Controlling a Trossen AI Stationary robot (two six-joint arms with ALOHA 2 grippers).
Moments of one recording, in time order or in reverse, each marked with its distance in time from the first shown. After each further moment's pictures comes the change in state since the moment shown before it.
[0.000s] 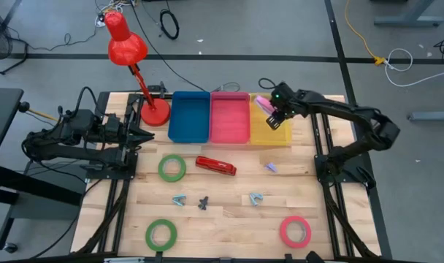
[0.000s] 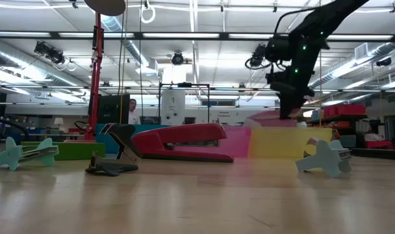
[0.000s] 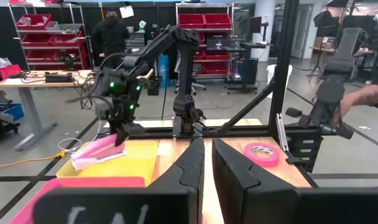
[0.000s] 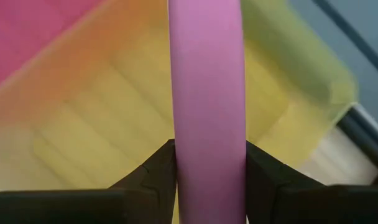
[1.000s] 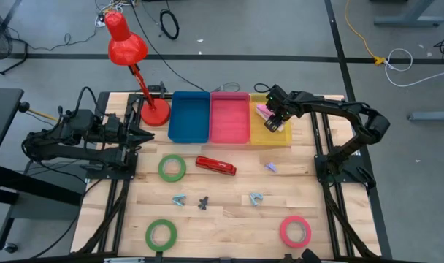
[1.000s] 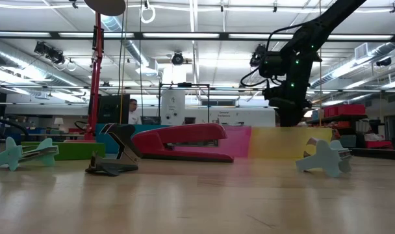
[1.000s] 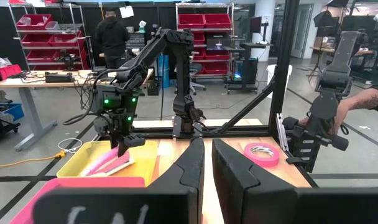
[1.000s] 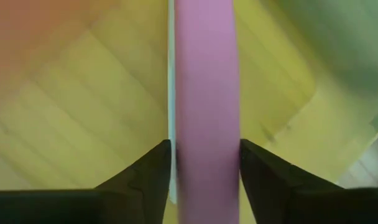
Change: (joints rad) left arm 0.000 0.000 0.000 0.000 0.000 0.000; right arm -0.009 0.119 0.000 0.016 0.003 -0.029
